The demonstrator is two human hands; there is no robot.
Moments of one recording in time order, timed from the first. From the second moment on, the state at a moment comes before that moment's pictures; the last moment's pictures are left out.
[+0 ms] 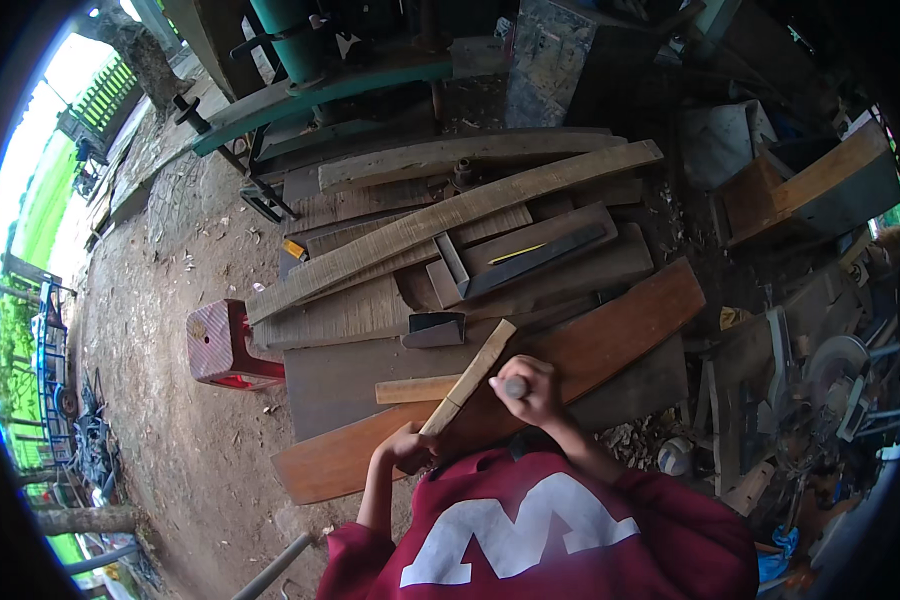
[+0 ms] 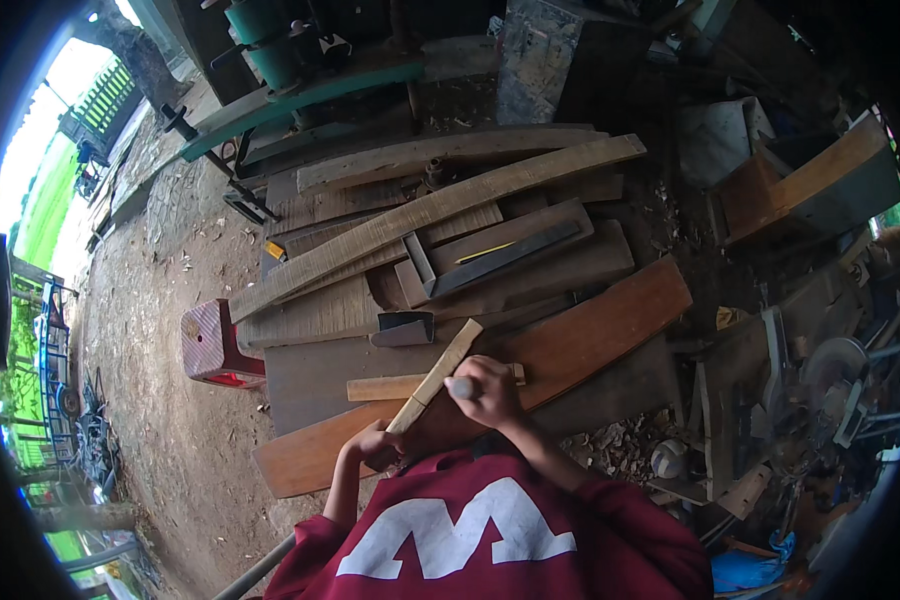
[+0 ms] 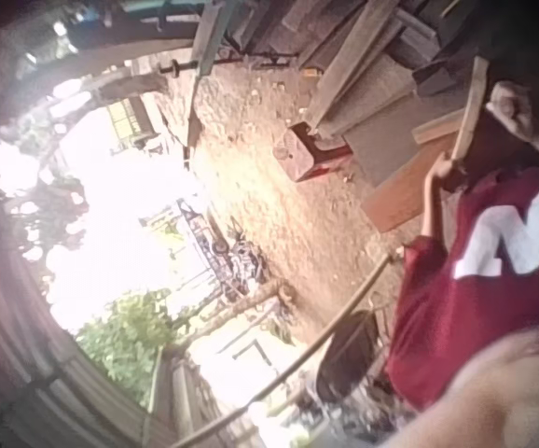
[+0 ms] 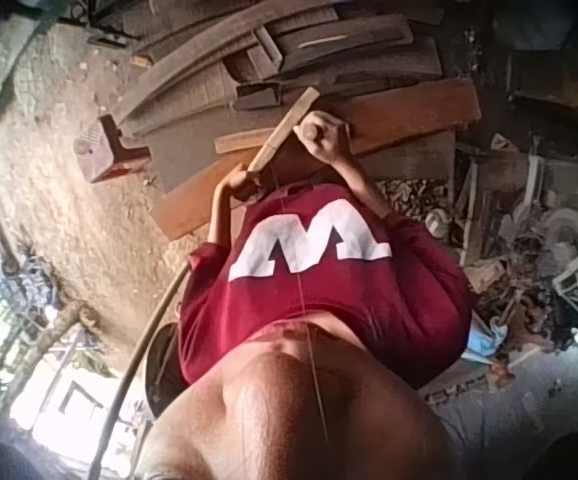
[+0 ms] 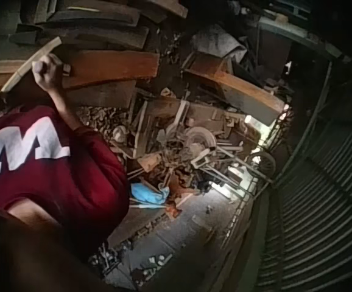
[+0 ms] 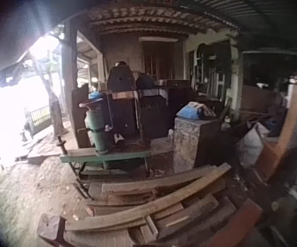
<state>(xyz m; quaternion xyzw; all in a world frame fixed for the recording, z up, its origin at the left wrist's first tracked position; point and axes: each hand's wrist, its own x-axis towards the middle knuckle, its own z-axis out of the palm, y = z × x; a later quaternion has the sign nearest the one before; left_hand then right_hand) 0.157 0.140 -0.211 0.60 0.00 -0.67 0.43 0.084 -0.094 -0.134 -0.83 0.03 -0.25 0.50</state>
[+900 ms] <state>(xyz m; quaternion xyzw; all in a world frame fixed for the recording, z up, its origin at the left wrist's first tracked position) 0.156 0.147 -0.227 0.62 -0.04 -0.65 0.43 0.117 -0.035 -0.189 -0.94 -0.04 -0.04 0.34</state>
